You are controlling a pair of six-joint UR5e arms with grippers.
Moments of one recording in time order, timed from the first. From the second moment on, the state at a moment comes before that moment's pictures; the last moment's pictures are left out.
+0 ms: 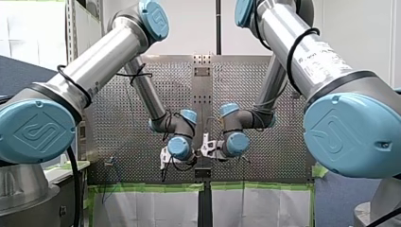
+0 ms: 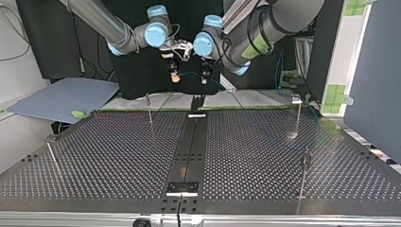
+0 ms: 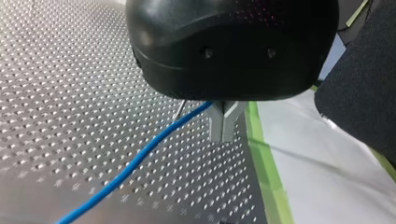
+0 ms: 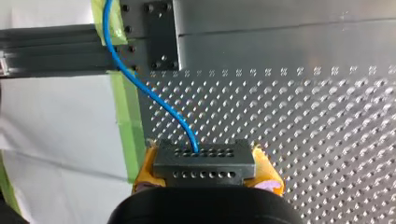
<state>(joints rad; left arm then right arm) -0.62 -2.33 -1.79 -2.55 -1.96 -1.77 2.25 -0.86 1.83 -0.61 1.68 1.73</state>
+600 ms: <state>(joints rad) -0.70 -2.42 -1.79 -2.42 -2.01 -1.78 2.17 -0.86 1.92 -0.77 1.62 1.79</state>
